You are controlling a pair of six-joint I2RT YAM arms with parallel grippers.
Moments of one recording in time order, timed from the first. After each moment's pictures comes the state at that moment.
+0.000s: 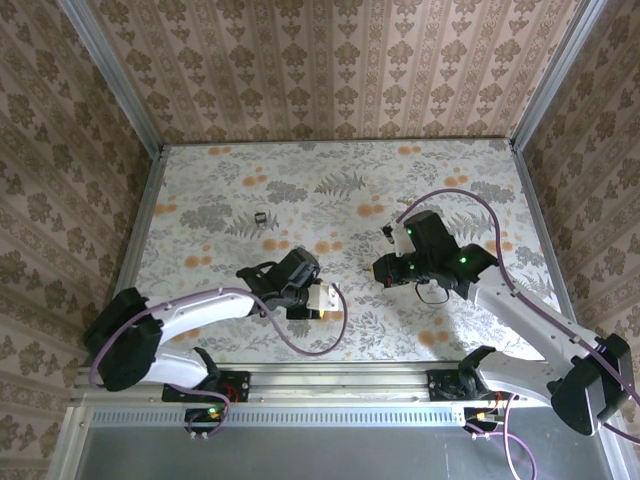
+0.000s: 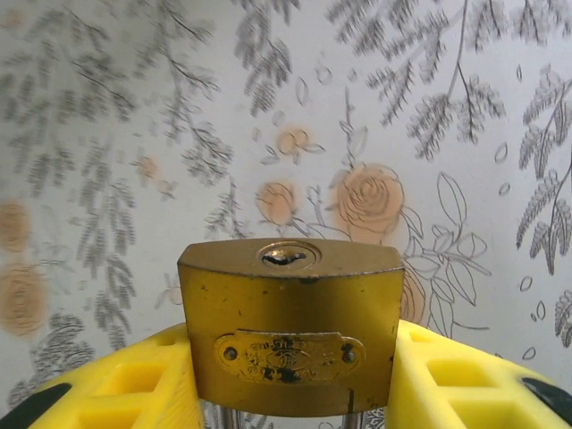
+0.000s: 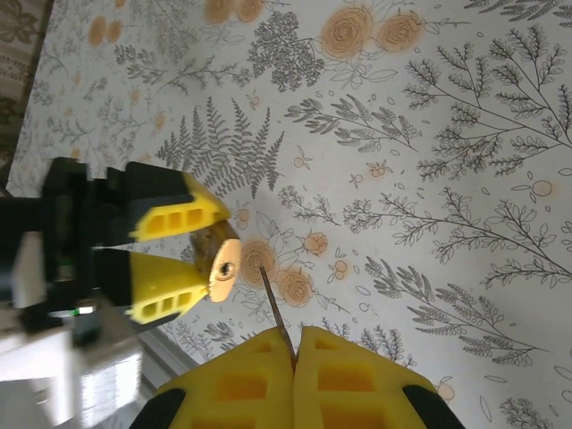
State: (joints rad) left arm -0.96 1.37 0.73 -0.38 0.13 0.78; right arm 0.54 1.10 0.87 -0.65 -0.34 0.42
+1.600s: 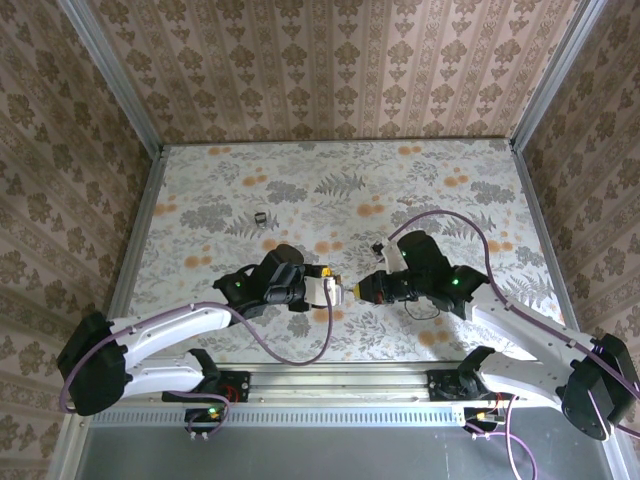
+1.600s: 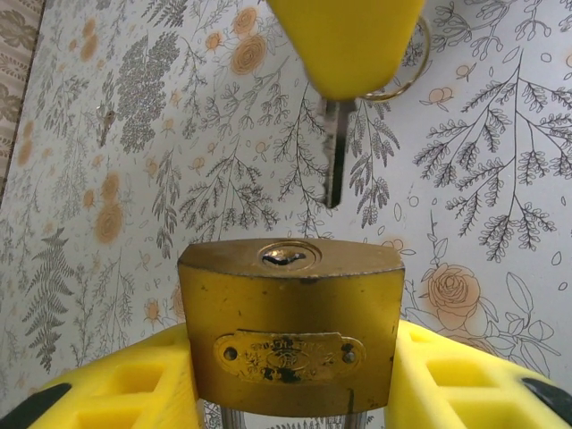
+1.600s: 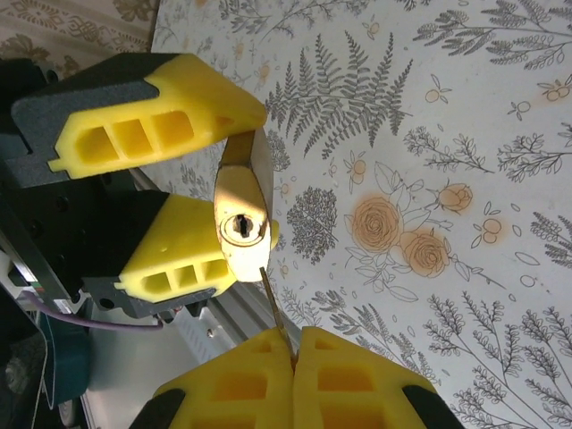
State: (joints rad) left arm -0.98 1.16 0.68 -0.20 0.14 0.81; right arm 0.64 1.05 0.68 -0.37 -0.53 0.66
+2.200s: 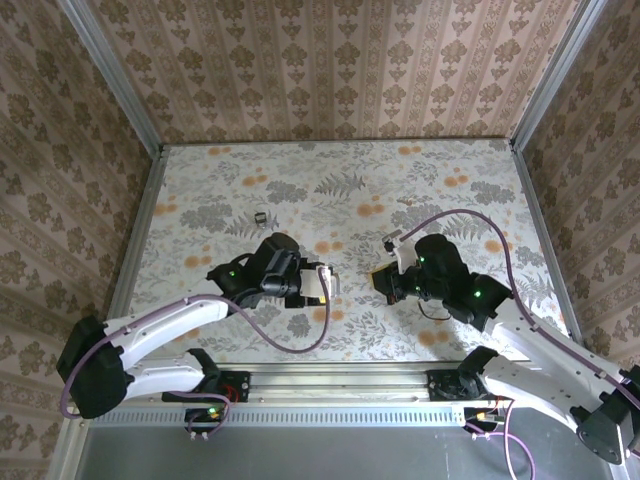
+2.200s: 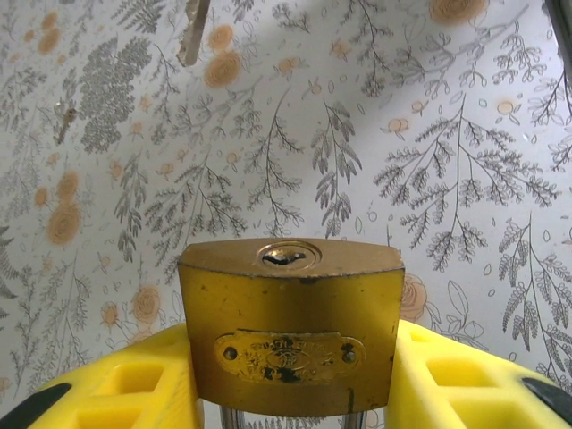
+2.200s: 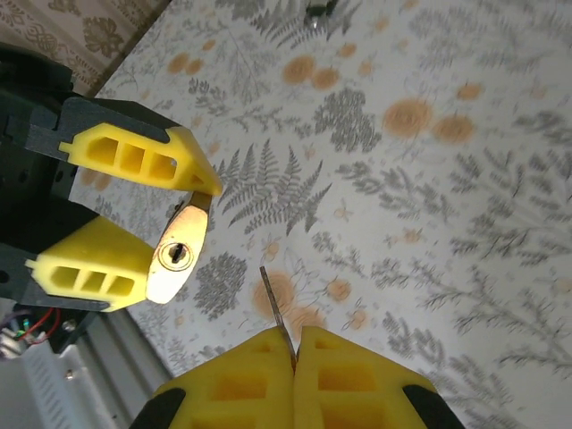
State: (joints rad) left arm -0.91 1.16 0.77 -0.36 0.31 0.76; right arm 0.65 0.87 0.69 -0.41 -0.26 0.29
